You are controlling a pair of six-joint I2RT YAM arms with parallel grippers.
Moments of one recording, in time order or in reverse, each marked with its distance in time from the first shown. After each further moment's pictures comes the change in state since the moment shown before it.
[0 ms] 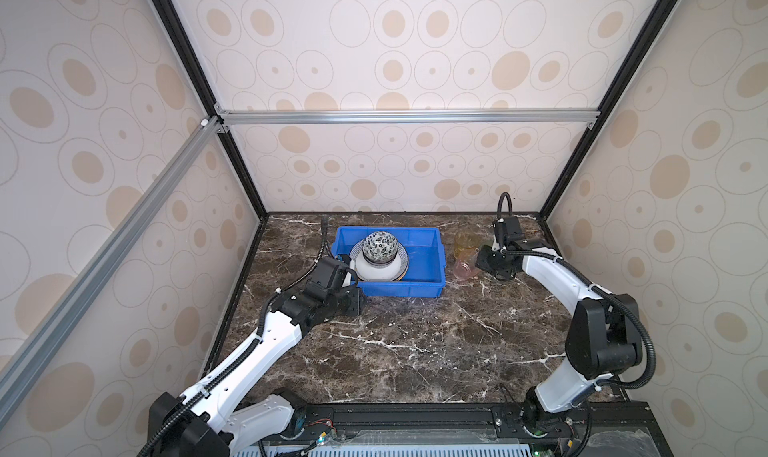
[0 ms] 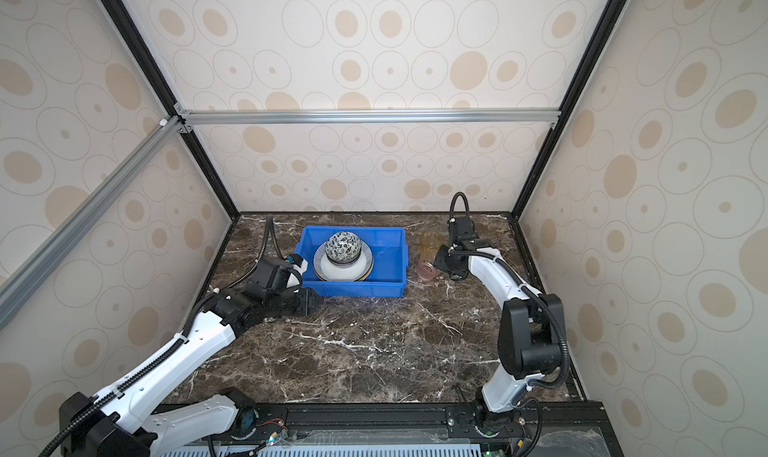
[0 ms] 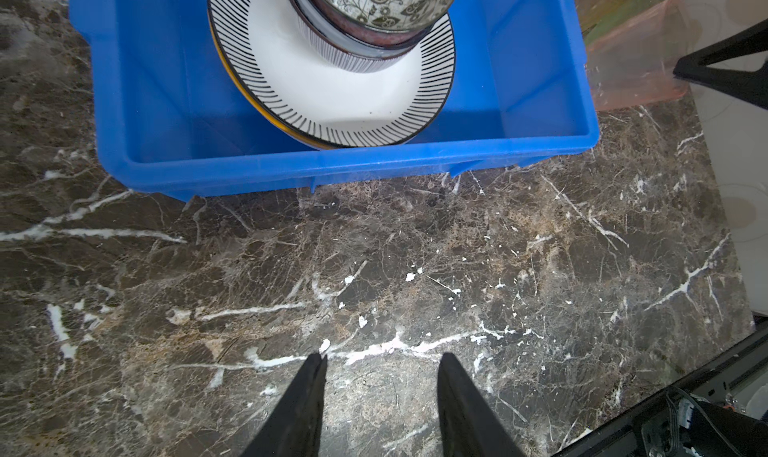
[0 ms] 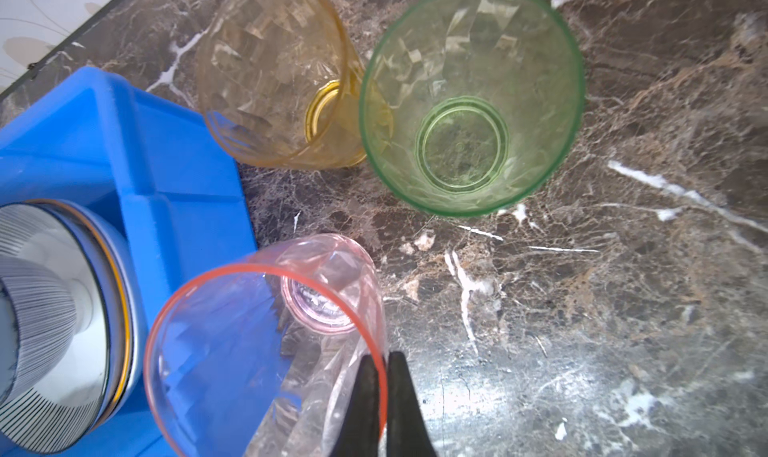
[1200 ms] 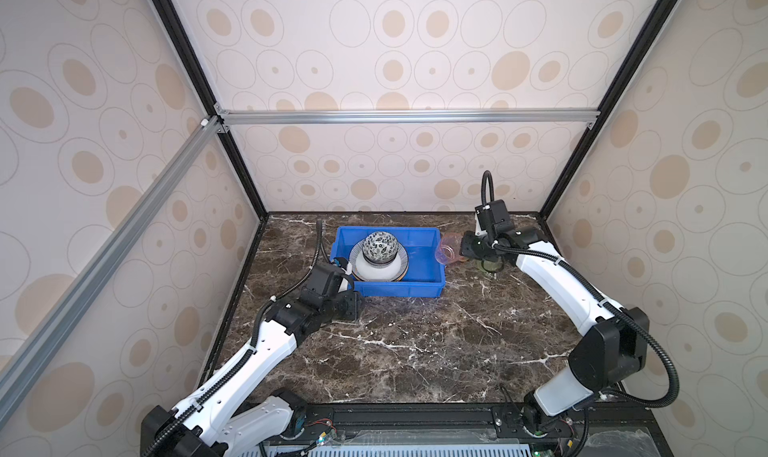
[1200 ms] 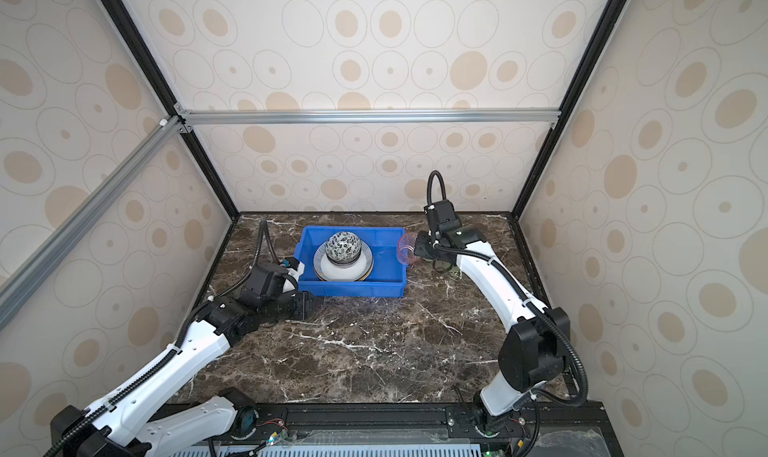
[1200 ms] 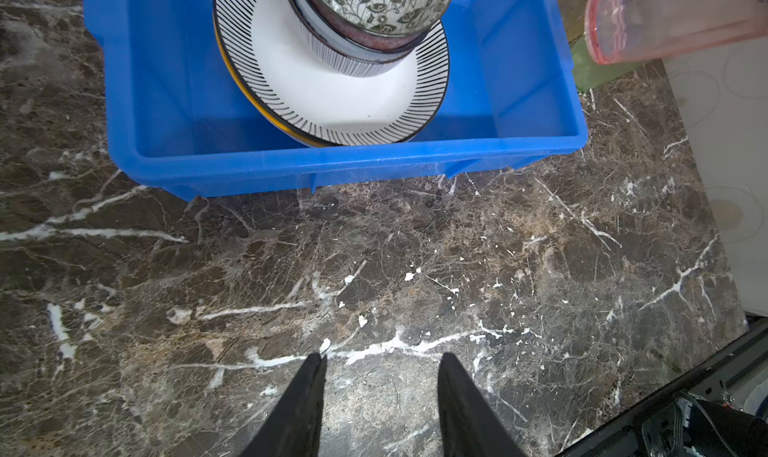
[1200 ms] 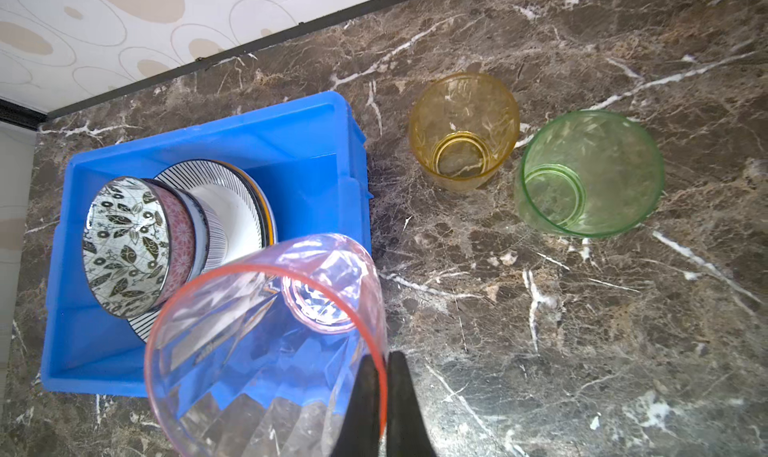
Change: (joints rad) left arm 0.000 -0.057 -0.056 0.032 0.002 0.011; right arm 0.192 -0.050 0.220 -0.114 0.086 -0.036
